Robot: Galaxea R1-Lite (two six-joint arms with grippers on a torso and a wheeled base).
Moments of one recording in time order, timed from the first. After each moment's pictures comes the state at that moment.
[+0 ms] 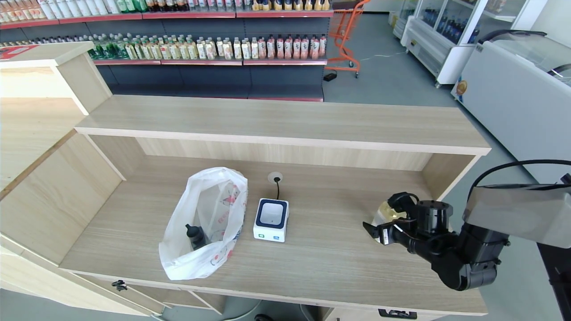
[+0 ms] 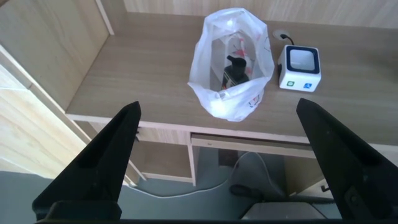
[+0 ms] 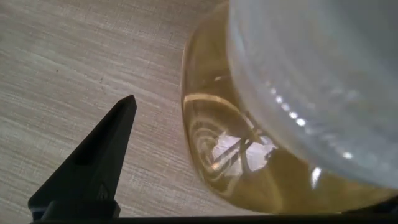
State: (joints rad) left arm 0.00 0.00 0.00 0.00 0.00 0.00; right arm 0.17 2.40 -0.74 -1.30 0.07 -0.12
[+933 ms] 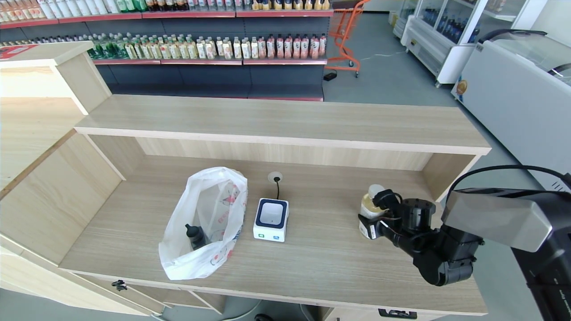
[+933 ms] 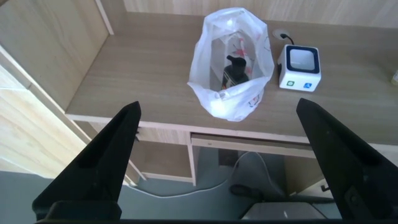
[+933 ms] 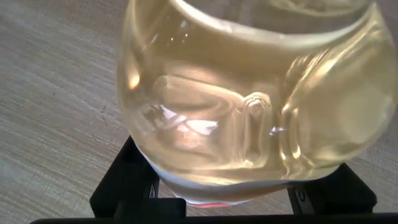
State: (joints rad) left arm 0.00 0.00 0.00 0.00 0.00 0.00; right arm 0.22 2.49 -0.87 -1.36 0.03 -0.22
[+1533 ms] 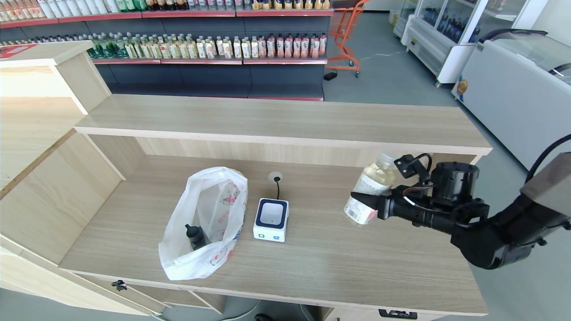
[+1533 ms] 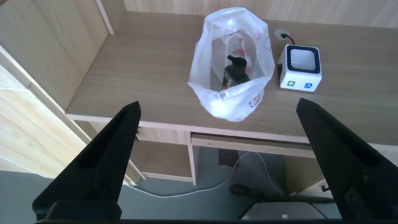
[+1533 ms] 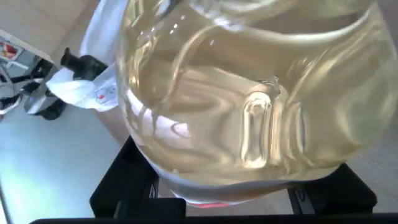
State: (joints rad) left arm 0.00 0.00 0.00 0.00 0.00 0.00; right arm 0.24 2.04 -0.73 -1.10 0.52 0.07
